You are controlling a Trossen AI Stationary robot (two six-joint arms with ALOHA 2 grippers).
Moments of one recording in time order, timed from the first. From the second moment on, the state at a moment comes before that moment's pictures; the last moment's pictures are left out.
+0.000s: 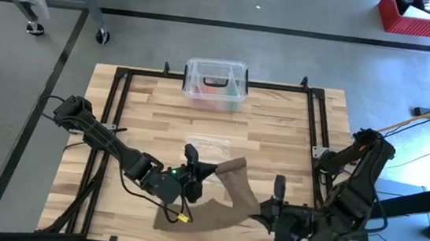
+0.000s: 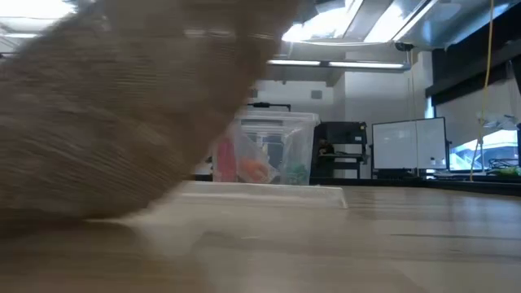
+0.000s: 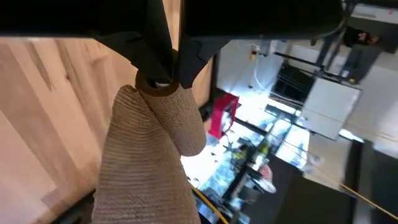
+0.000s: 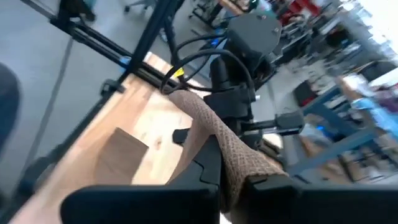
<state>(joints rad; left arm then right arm) -0.54 1.65 1.36 -0.10 -0.98 0.59 0.90 1.62 1.85 -0.76 0.85 -0.15</state>
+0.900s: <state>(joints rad) -0.59 1.65 1.36 0.20 -1.08 0.70 0.92 1.63 1.41 -0.83 0.74 0.64</state>
